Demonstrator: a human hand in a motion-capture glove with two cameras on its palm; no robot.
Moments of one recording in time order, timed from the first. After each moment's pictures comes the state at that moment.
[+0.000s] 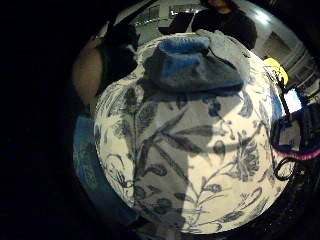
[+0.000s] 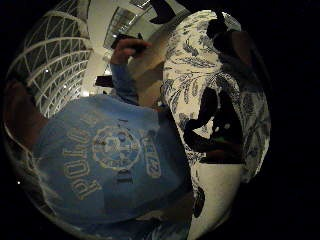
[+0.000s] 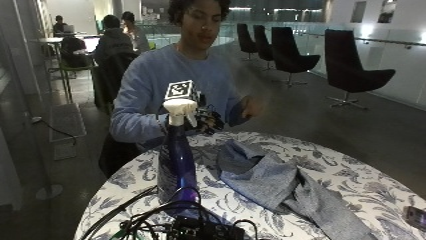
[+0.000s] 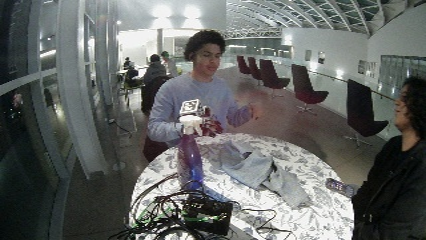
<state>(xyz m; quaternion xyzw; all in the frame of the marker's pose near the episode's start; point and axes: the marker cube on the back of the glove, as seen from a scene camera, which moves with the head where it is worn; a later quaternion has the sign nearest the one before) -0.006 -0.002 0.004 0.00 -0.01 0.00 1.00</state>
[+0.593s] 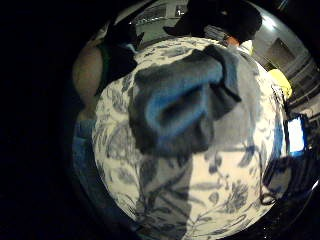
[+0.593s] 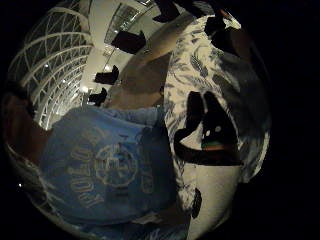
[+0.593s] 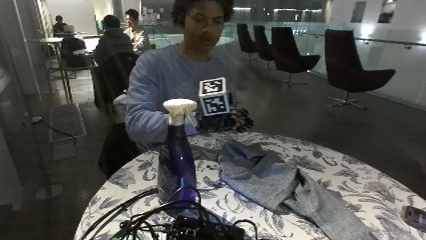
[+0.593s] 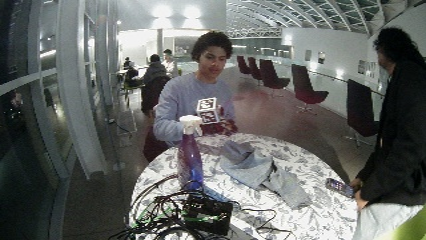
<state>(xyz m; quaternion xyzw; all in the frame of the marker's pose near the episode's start) 0.001 -0.111 0.011 -0.02 0.01 -0.04 1.00</state>
